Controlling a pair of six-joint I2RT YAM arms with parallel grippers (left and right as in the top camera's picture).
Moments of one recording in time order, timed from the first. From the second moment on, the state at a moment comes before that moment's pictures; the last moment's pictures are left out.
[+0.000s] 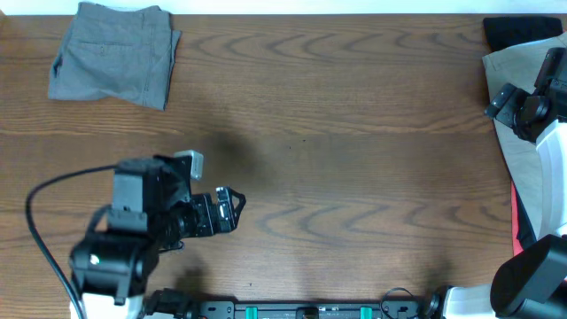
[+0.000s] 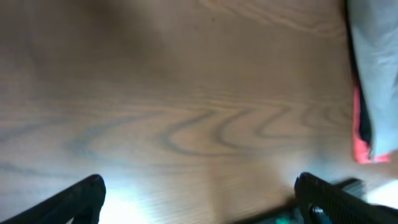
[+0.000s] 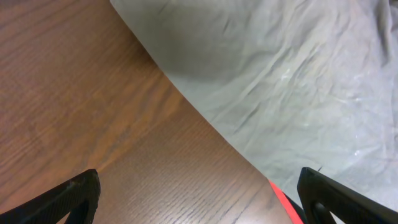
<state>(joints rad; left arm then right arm) -0.15 0.82 0.94 -1.09 0.42 -0.33 -0.33 1.61 1.38 -0.82 0.22 0.30</state>
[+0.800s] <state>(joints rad) -0.06 0.12 0.07 -0.15 0.38 -0.15 -0.33 1.61 1.38 -0.82 0.22 0.30</state>
